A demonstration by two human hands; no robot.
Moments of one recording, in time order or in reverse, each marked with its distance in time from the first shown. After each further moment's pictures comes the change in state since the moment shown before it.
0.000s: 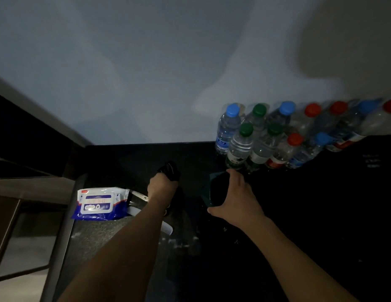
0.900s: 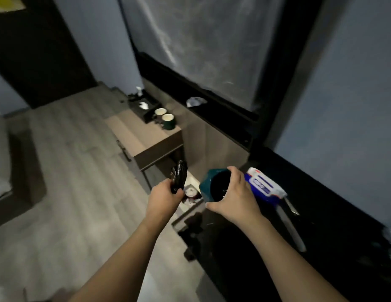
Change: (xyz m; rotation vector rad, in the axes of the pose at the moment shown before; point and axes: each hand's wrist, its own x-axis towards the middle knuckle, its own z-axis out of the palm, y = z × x) left_hand -0.275 -0.404 -0.170 -0.475 0.662 -0.296; right_hand -0.211 -0.315 0.209 -0.193 -0.183 -0.809
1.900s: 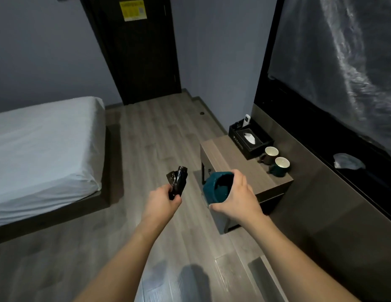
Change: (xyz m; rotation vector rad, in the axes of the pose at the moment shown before) left_hand 0.284 -0.313 -0.334 0.058 0.247 -0.249; right_hand 0.283 -0.409 0.289 0.000 -0.258 -0.266
